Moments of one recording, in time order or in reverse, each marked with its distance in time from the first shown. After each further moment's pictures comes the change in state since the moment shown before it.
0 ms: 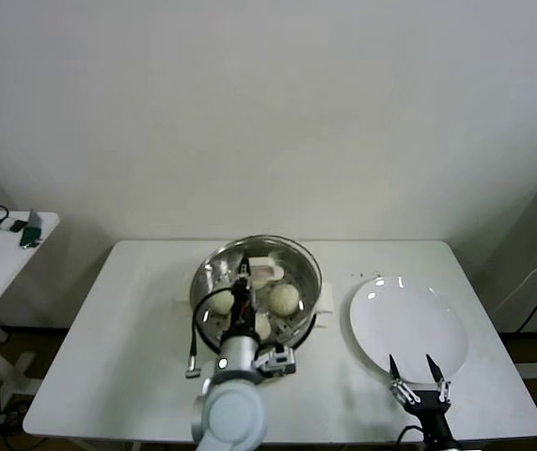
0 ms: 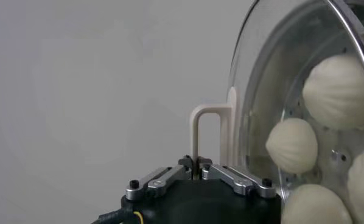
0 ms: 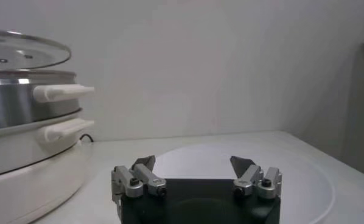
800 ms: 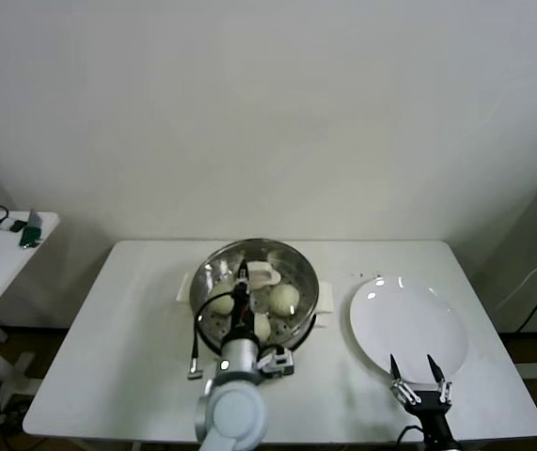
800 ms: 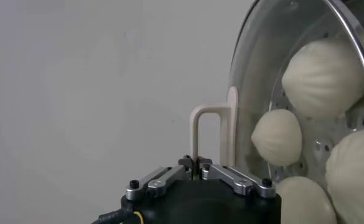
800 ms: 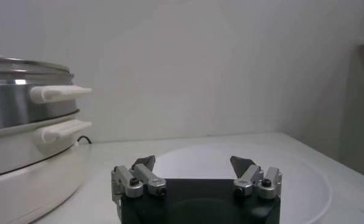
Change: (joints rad) left arm 0.004 -0.010 -0.019 0.058 0.013 -0.007 -0.039; right arm 0.000 0.008 0.003 -0.006 -0.002 0.014 0.001
